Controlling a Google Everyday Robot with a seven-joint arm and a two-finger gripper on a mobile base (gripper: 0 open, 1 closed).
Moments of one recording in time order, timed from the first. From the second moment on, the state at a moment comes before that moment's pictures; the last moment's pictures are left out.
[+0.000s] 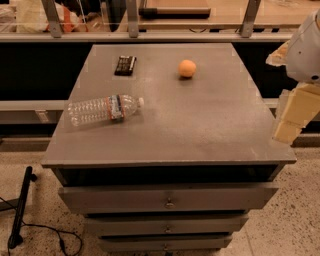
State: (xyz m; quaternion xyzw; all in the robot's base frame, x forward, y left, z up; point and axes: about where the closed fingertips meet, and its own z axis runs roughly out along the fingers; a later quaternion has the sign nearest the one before) arm 0.438 -0.216 0.977 -0.60 0.78 -0.04 0.16
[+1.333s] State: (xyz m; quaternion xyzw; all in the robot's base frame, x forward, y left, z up) arm 0.529 -0.240 0.966 -0.55 0.79 0.03 0.27
